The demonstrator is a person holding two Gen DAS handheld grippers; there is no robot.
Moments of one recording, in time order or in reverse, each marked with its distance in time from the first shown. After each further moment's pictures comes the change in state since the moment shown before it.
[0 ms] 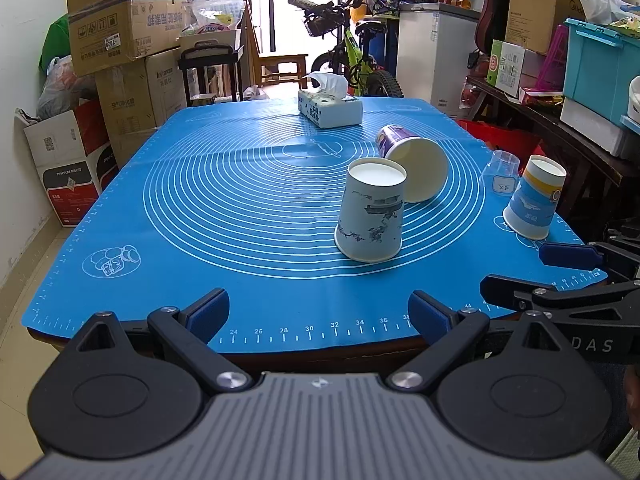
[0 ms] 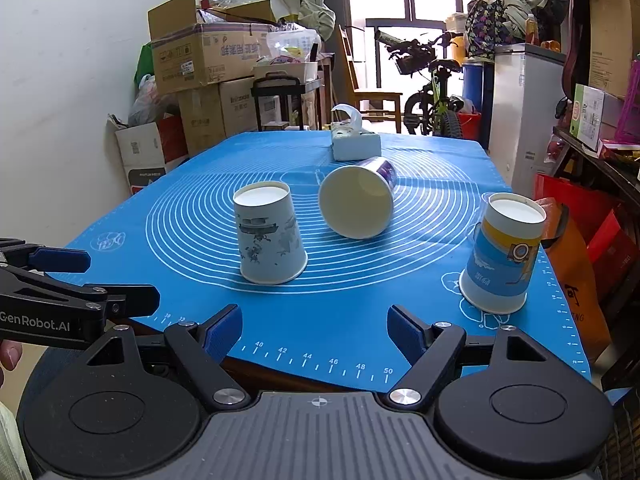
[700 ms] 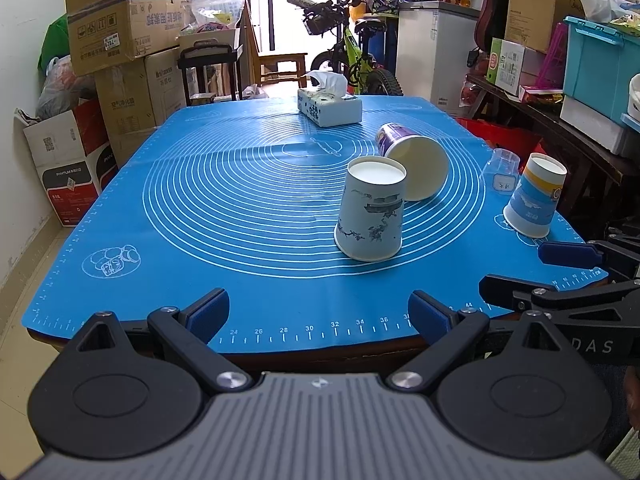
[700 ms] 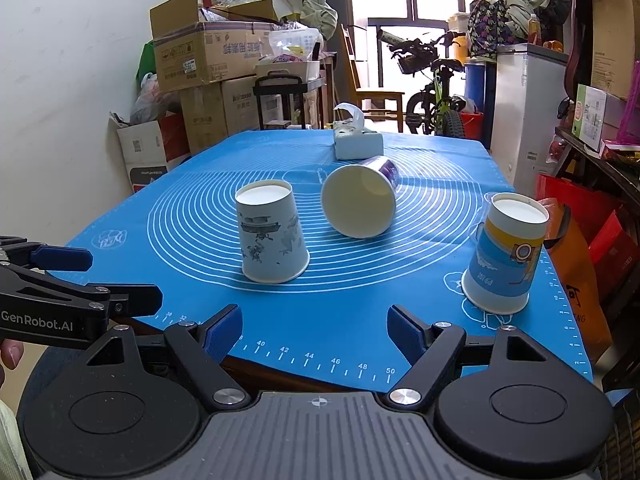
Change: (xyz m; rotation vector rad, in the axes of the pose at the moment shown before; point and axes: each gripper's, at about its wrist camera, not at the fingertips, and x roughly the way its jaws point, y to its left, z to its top) left arm 0.001 0.001 -0.001 0.004 0.004 0.001; right arm 0.001 0.000 -0.001 -0.006 0.004 0.007
